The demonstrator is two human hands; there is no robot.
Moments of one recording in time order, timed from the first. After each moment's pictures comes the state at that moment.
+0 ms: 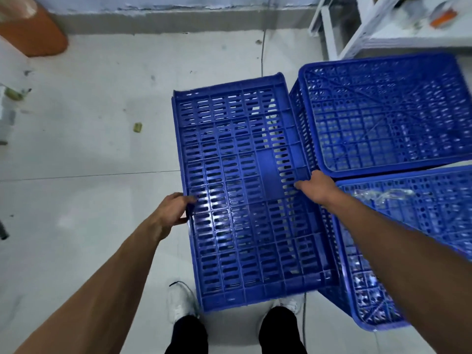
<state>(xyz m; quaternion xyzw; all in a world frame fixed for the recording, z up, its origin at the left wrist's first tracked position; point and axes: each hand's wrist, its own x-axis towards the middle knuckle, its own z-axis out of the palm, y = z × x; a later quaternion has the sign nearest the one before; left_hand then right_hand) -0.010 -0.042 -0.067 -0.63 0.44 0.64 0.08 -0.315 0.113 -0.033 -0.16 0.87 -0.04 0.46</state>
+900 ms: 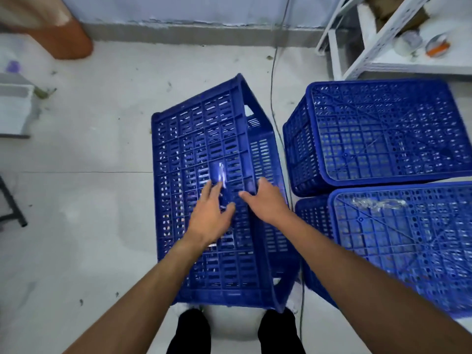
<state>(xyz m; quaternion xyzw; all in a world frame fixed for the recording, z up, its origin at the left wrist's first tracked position) -0.009 0.005 0.009 -0.51 0.73 0.44 0.11 -0.160 0.056 0.014 -0.30 0.84 -0.13 0.44</state>
